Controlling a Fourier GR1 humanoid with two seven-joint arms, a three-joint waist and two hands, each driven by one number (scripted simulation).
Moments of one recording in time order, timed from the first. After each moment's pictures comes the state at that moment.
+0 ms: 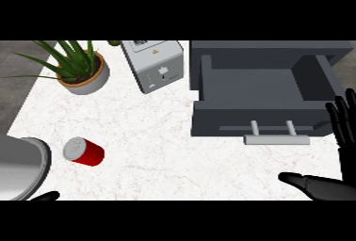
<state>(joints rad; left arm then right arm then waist) 0.32 0.01 0.18 -2.29 -0.02 0.20 0.34 0.09 -0.10 -0.11 -2.08 -0.05 -0.03 0.20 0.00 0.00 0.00</state>
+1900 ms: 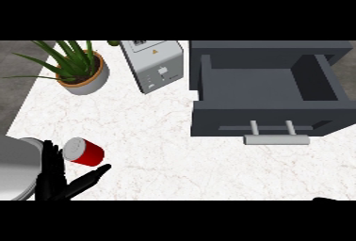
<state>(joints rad) 0.18 0.02 0.14 -1.40 0.10 0.37 -0.25 0.18 -0.09 -0.25 -2.21 -0.14 0.08 0.23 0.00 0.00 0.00</state>
